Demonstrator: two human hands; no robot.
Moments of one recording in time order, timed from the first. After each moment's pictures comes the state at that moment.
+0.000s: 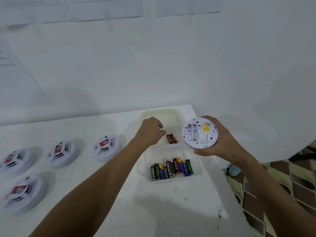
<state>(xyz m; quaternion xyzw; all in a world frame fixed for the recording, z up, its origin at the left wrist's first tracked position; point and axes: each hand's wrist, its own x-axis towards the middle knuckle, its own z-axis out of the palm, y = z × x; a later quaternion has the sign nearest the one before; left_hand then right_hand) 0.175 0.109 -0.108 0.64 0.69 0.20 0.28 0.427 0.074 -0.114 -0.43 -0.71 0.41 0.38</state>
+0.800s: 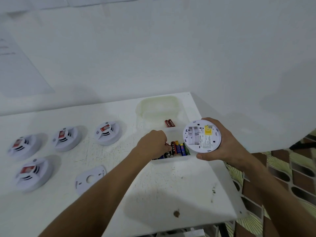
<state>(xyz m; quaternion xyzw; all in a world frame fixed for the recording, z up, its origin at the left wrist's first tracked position) 0.199 0.031 -0.125 0.73 0.65 -0.03 0.21 0.444 0.020 -0.137 -0.42 -0.69 0.46 0.37</state>
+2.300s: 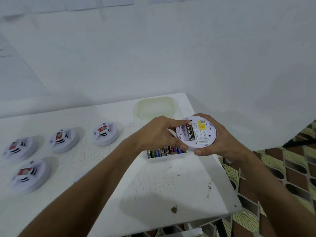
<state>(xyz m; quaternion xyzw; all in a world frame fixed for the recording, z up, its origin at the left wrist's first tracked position) 0.207 0.009 -0.062 0.75 0.45 0.22 0.43 0.436 0.013 -0.113 -0.38 -0.70 0.47 0.37</state>
